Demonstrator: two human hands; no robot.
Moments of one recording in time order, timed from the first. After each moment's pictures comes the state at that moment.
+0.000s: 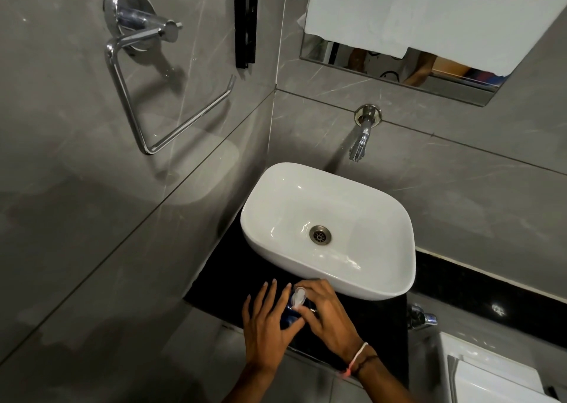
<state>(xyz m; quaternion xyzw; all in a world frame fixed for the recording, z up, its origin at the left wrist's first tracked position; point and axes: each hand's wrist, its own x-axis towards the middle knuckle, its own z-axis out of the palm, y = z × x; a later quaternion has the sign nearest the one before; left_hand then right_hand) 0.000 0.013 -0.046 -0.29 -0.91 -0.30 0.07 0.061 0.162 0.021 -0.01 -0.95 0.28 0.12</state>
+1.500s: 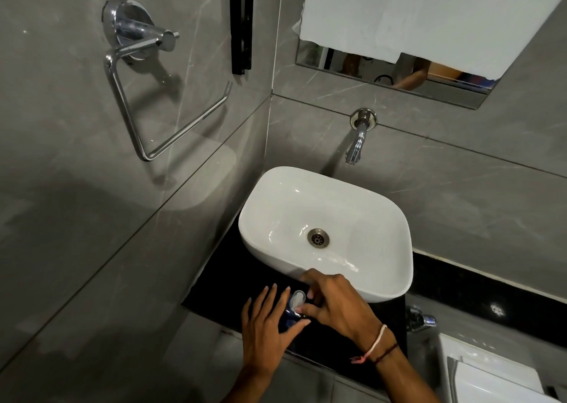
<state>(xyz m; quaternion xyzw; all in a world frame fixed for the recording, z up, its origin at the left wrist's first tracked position) -0.003 0.013 -0.040 -0.29 -0.90 -0.34 0.04 0.049 0.165 0.103 -0.09 -0.96 0.26 -0.03</state>
